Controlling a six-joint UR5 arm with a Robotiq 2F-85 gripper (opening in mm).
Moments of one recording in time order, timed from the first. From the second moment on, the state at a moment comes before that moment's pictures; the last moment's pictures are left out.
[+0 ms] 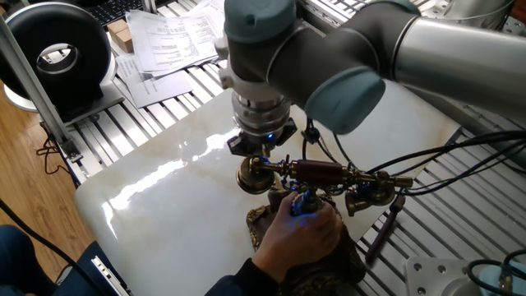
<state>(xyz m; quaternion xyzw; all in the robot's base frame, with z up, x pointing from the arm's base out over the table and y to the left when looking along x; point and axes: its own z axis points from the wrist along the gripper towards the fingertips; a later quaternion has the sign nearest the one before) 0.458 0.098 0.101 0.16 0.98 -0.07 0.08</state>
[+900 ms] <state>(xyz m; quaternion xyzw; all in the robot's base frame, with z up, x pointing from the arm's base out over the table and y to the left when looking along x) 0.435 0.078 0.125 0.09 0.99 -0.09 0.05</state>
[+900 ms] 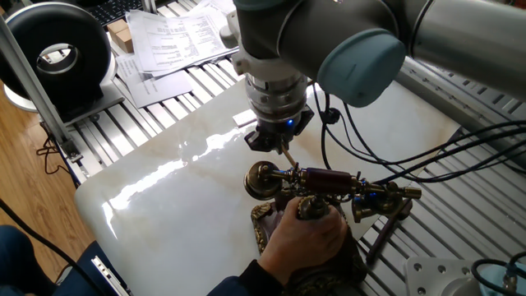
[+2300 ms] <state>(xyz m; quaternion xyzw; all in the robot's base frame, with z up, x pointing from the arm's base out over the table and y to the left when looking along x) 0.502 0.057 0.101 0.03 0.99 -0.09 0.08</state>
